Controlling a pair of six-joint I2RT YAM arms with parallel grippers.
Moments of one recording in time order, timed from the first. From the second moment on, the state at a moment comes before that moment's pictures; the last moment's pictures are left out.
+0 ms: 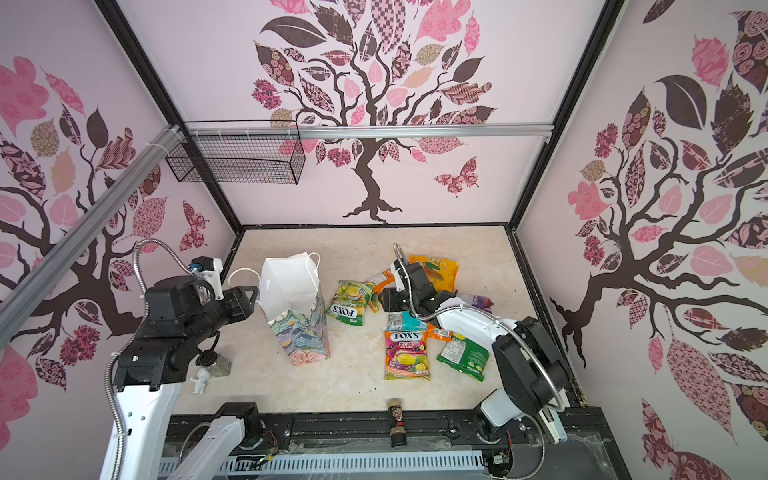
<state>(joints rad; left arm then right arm) 0.00 0.77 1.12 -0.92 0.14 -0.28 0.58 1.56 0.92 -0.09 -0.22 0.46</state>
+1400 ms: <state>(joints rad) 0.00 0.78 1.12 -0.91 0.16 -0.27 0.61 1.93 1.09 0.02 -0.45 0.53</state>
